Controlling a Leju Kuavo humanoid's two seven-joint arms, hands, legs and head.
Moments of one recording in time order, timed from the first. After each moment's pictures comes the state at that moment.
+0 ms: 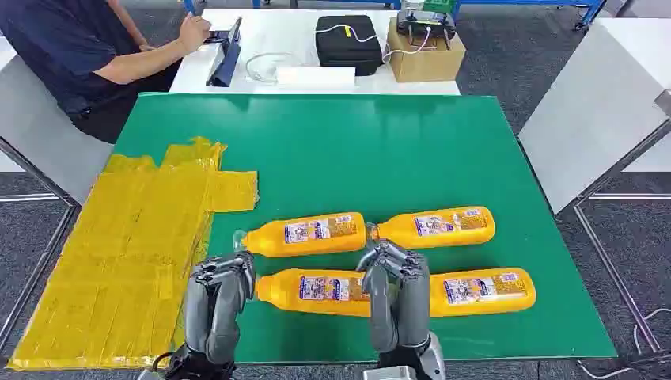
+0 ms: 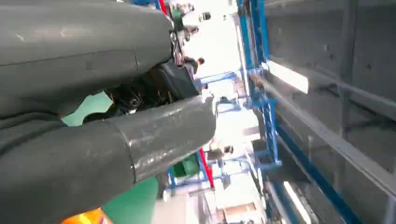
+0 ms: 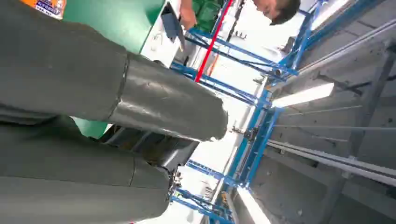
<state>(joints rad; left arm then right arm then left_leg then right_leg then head) 0.22 -0.24 -0.44 -1.73 -0.27 0.20 -0.70 0.12 0.14 0.63 -1.70 0.48 -0.52 -0.55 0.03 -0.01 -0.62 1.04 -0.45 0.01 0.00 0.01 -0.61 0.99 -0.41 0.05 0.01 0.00</state>
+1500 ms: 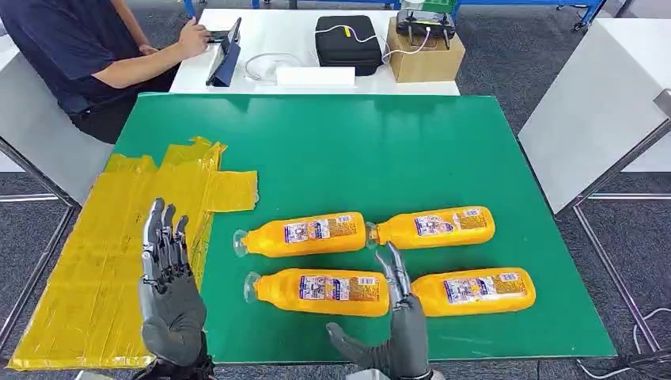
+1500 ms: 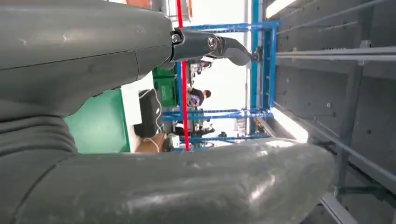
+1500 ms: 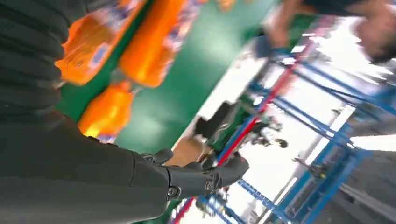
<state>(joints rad) 0.24 -0.17 -0.45 -1.79 -0.11 0.33 -0.70 0.26 0.09 0.56 -1.59 0.80 -0.54 -0.36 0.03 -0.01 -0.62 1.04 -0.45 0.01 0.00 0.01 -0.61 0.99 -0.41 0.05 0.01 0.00</state>
